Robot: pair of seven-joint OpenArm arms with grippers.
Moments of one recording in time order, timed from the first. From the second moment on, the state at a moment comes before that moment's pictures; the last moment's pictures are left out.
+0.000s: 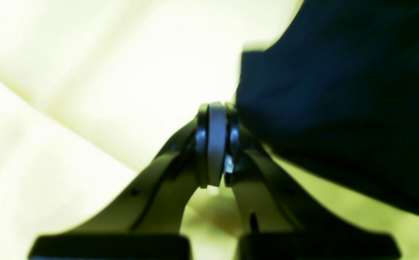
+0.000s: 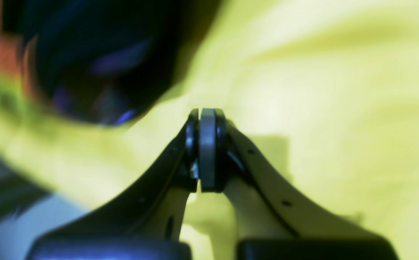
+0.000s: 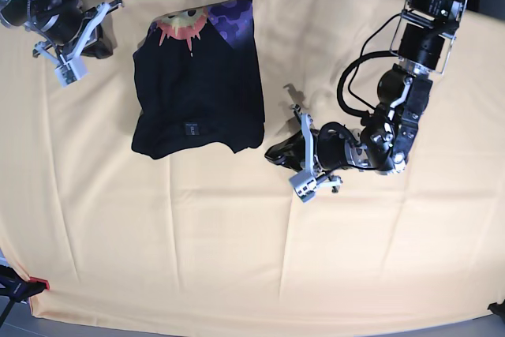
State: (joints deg) left arm -20.1 -21.9 23.0 79.7 -41.3 -46.2 43.7; right arm -32.5 20.3 24.6 122.7 39.0 29.7 -63.1
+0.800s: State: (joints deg) left arm -7.9 -17.8 21.8 81.3 -38.3 -46.9 36.9; right arm -28.5 11.8 15.0 114.4 36.8 41.1 -59.8
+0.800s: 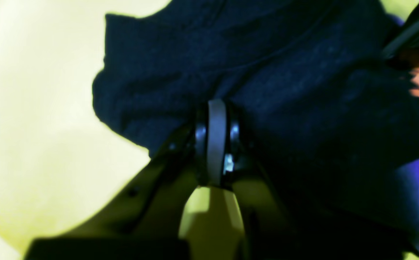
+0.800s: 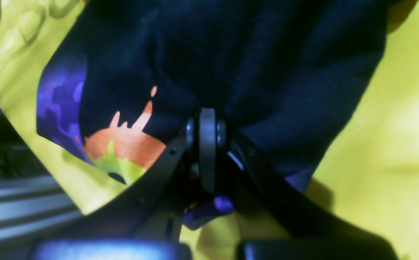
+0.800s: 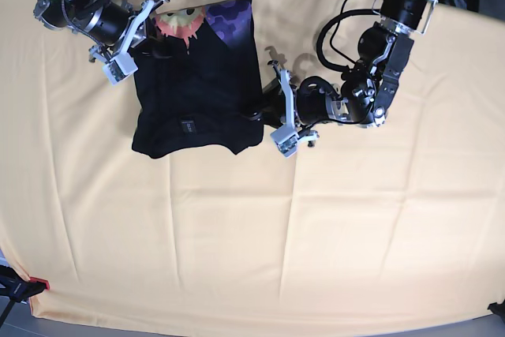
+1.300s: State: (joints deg) left arm -6.3 -28.6 14.0 101.9 -73.0 -46.8 64.7; right arm -28.4 11.9 32.4 126.0 62.7 40.6 -65.5
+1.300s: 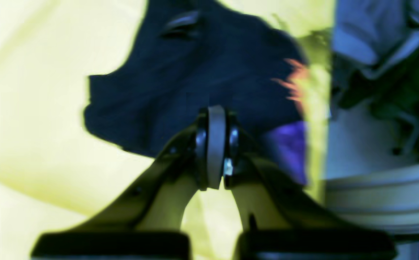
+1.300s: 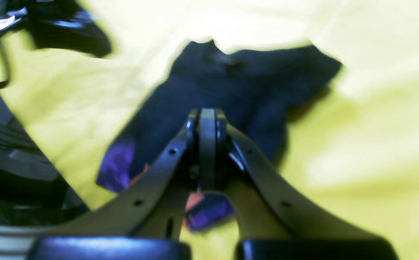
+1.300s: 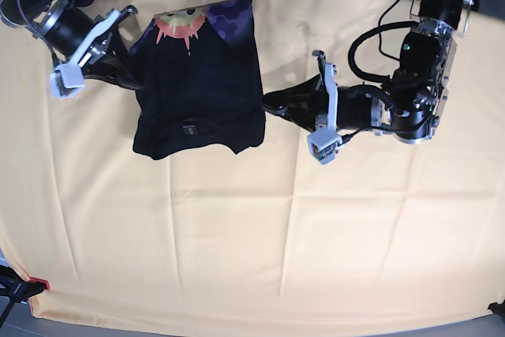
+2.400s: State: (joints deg) left arm 75.1 -27.5 -35.8 133.0 -78.4 -44.5 79.1; right arm -73.0 12.2 58.9 123.0 79.7 41.0 -83.0
